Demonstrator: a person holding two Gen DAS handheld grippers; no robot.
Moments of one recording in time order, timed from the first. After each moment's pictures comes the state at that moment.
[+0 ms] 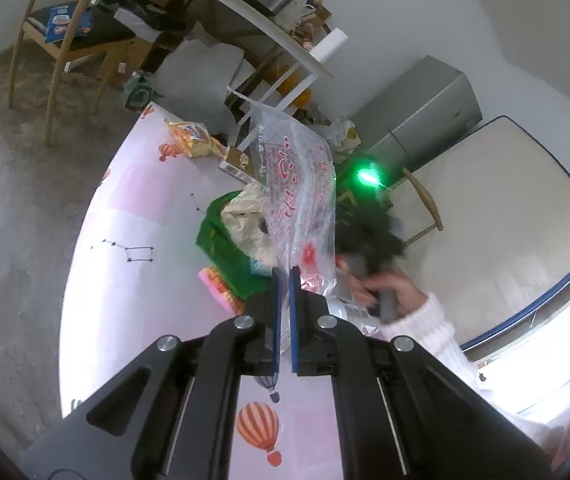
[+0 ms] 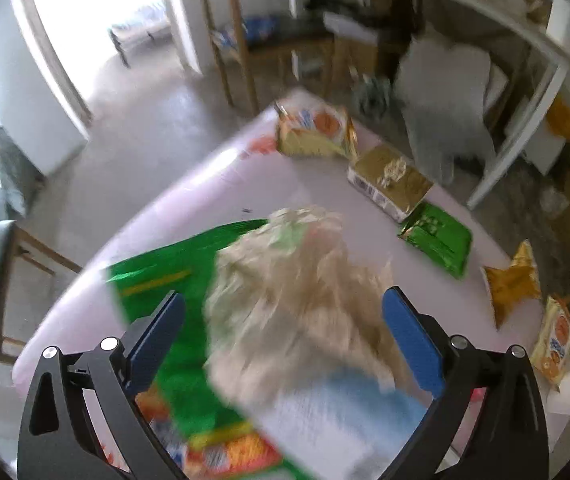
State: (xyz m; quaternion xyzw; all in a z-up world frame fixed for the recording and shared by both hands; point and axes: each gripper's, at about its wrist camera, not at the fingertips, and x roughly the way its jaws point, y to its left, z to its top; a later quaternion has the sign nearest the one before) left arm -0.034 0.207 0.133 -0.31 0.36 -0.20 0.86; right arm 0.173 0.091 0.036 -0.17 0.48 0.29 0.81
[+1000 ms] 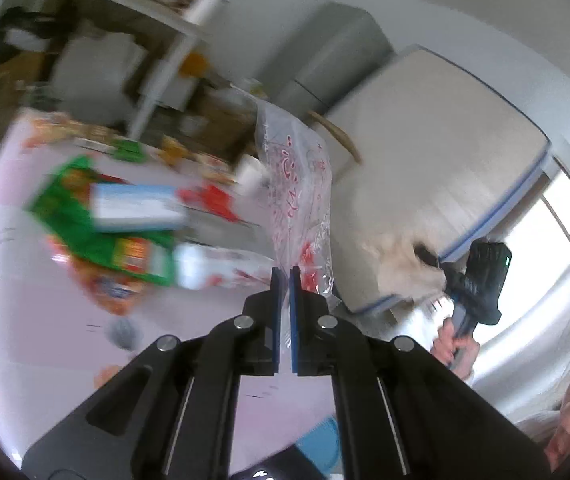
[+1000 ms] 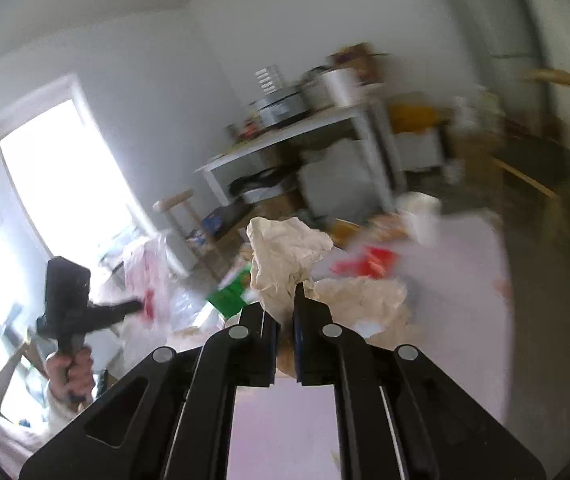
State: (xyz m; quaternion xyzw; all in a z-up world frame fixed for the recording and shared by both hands) left arm -0.090 0.054 0.188 -0.23 0.36 -0.38 0.82; right arm -0.224 -0.270 0.147 0.19 0.23 0.18 0.94
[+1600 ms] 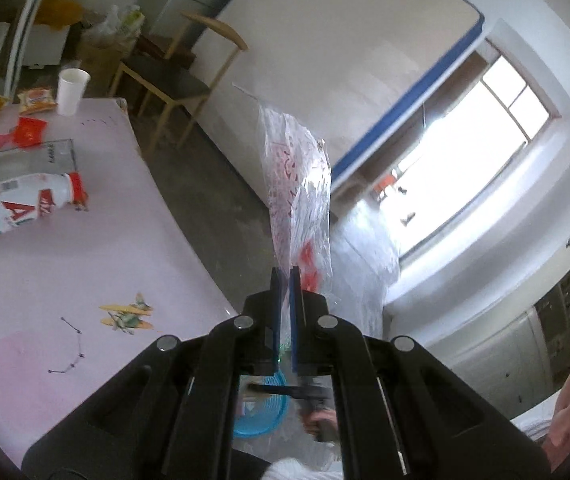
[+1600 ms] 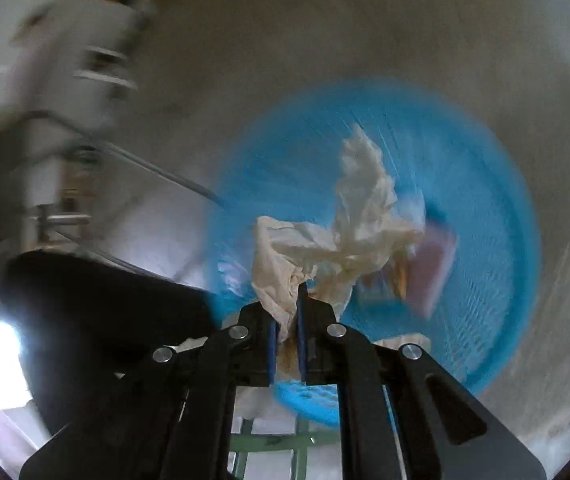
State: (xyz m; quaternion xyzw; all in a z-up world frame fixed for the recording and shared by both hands) left arm -0.176 -0.188 0.184 -0.10 0.42 -0.54 0.72; right arm -0.437 -0.386 -0.348 0.51 0.52 -0.10 0.67
